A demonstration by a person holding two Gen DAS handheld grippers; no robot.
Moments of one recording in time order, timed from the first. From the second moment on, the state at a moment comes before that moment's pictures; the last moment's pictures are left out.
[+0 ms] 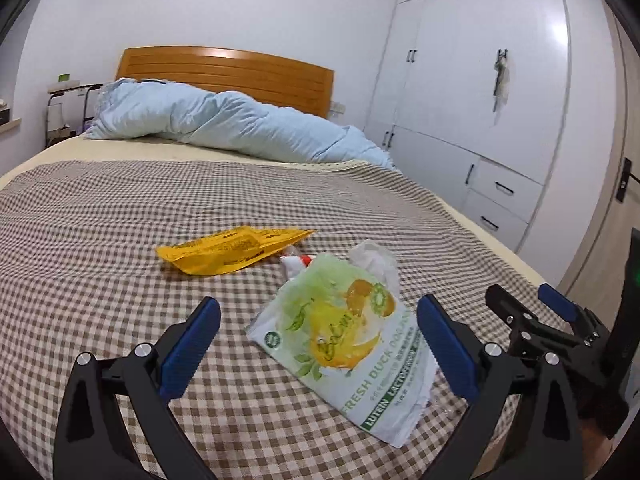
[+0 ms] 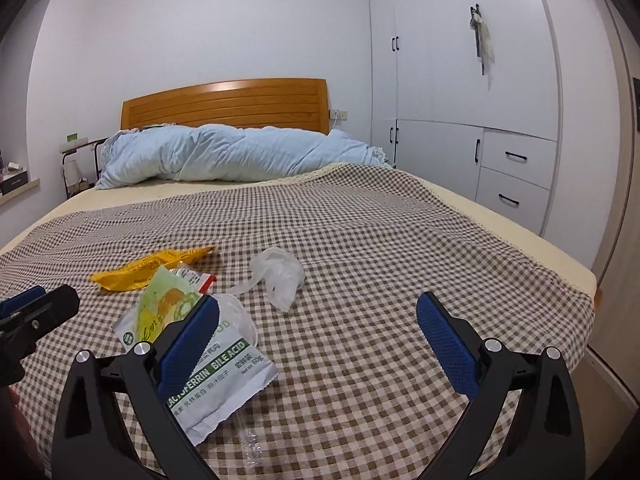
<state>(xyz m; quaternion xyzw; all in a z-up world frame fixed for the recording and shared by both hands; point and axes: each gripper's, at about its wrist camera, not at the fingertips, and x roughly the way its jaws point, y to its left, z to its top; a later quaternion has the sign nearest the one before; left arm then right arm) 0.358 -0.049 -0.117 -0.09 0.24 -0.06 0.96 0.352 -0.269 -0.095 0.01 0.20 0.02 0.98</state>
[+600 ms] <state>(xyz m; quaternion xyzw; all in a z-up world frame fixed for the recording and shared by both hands) 0.350 -0.056 -0.126 -0.06 0.25 -0.06 0.96 0.348 -0.269 -0.098 0.00 0.20 0.02 0.98</state>
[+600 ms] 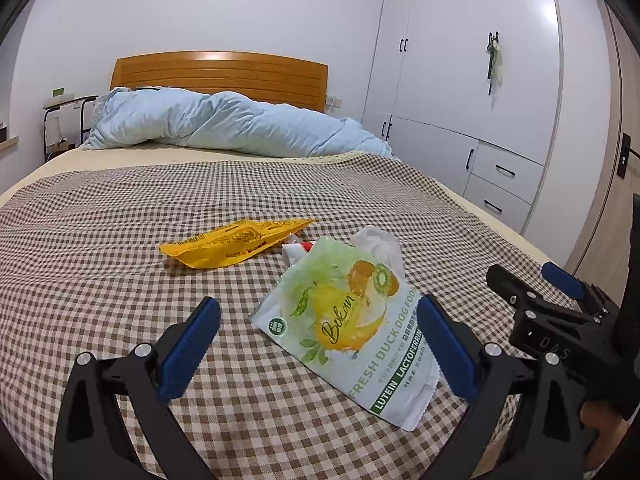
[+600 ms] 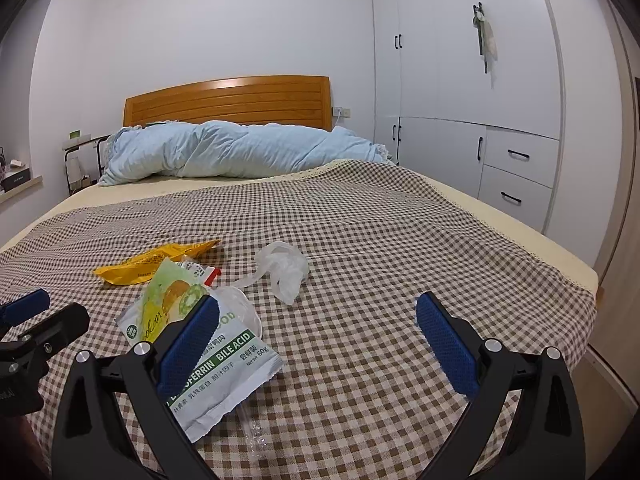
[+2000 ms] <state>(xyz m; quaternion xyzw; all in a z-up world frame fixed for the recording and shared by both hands) 0.355 -0.054 -0.143 -0.04 0.28 -0.05 0.96 0.360 -0.286 -0.108 0.09 0.27 0.05 0.96</state>
